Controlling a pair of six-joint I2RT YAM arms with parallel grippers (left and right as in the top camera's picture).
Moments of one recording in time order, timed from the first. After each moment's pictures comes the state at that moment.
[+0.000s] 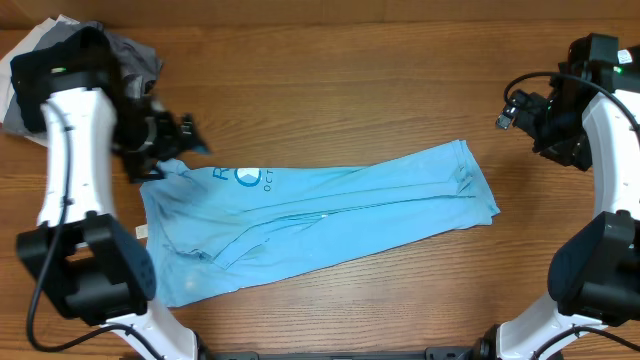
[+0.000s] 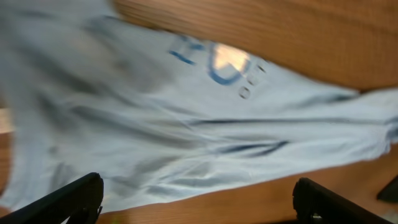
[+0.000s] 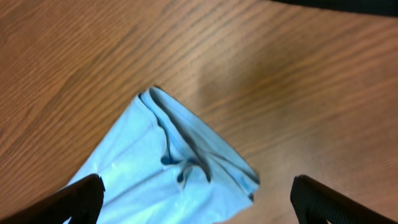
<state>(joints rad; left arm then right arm) 0.20 1.91 1.75 -1.47 0.34 -0.15 -0.25 1.86 1.67 -1.19 -0.12 0.30</state>
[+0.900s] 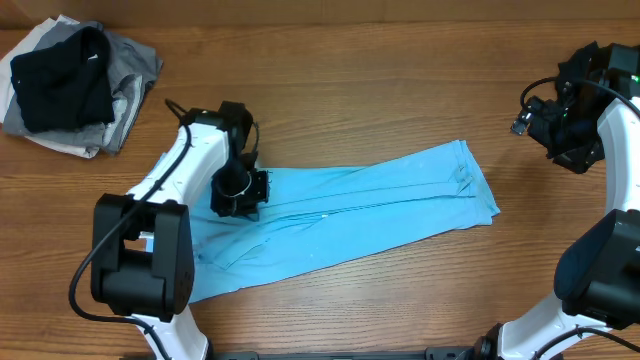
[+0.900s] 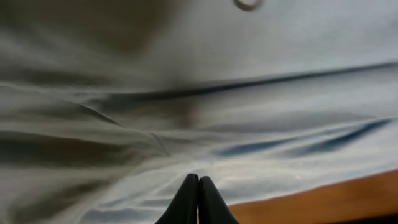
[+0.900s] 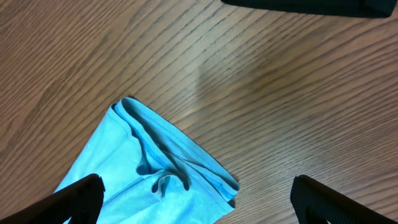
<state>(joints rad) -0.17 1.91 1.31 -1.18 0.22 -0.27 -0.32 1.86 1.65 -1.17 -0.13 0.28</state>
